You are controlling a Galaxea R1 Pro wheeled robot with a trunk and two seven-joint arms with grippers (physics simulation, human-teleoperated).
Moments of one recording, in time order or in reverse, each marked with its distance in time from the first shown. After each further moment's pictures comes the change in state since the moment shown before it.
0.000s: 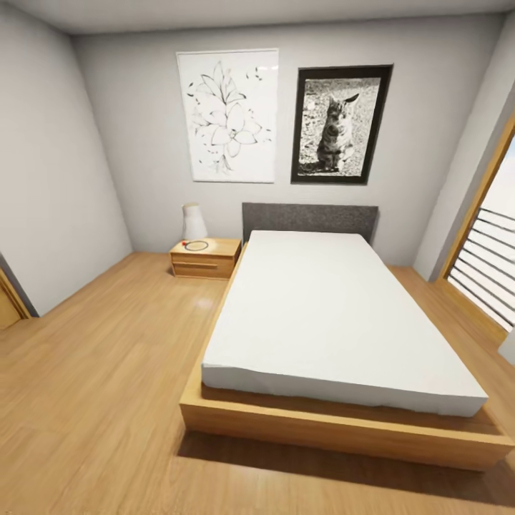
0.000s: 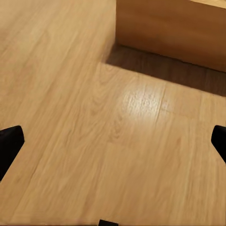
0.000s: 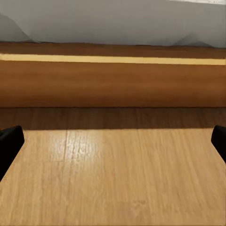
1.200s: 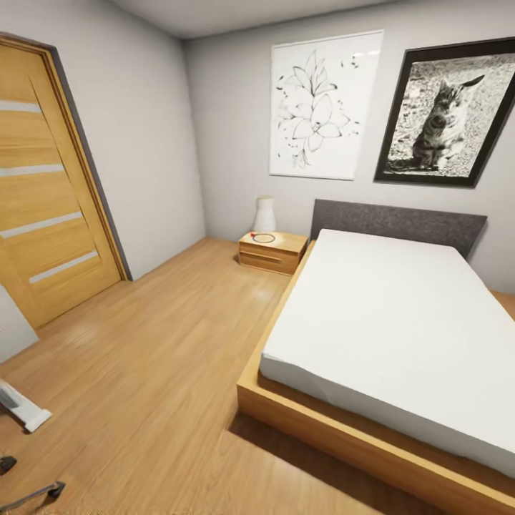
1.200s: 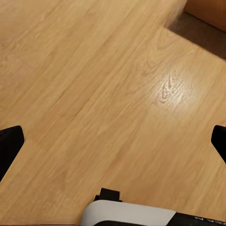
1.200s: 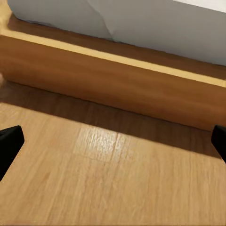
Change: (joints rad) left arm 0.000 0.002 -0.005 0.066 -0.004 0.011 -0.001; right arm 0.000 0.001 0.001 0.006 -0.001 0.005 0.000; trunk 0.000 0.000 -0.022
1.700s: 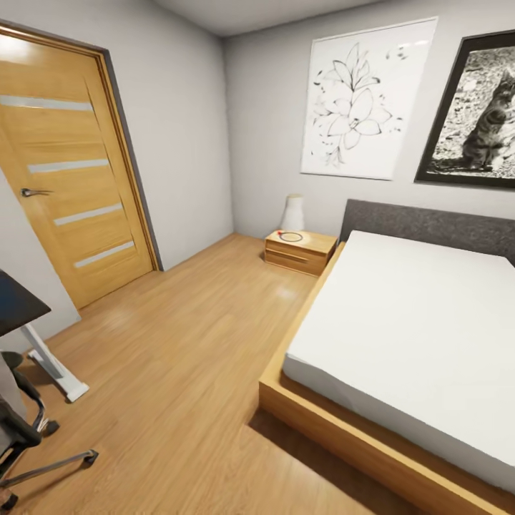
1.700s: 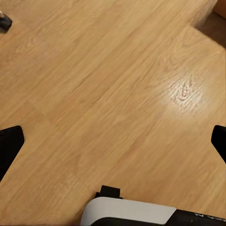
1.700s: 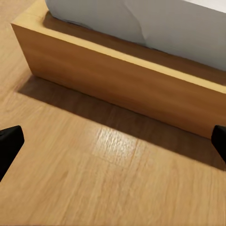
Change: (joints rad) left arm 0.000 0.000 -0.001 0.000 0.000 0.000 0.000; right arm 0.000 0.001 0.000 0.000 0.002 0.000 0.000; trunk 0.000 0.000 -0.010
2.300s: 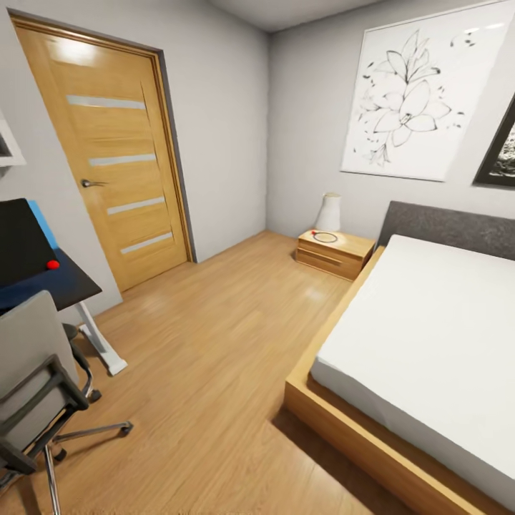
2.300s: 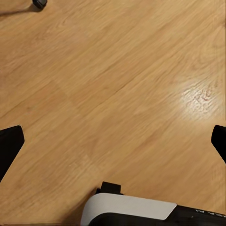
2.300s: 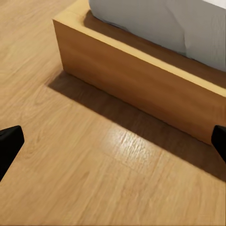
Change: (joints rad) left arm 0.000 0.000 0.001 0.000 0.000 0.001 0.000; right arm 0.000 0.000 0.001 0.002 0.002 0.001 0.002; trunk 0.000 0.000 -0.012
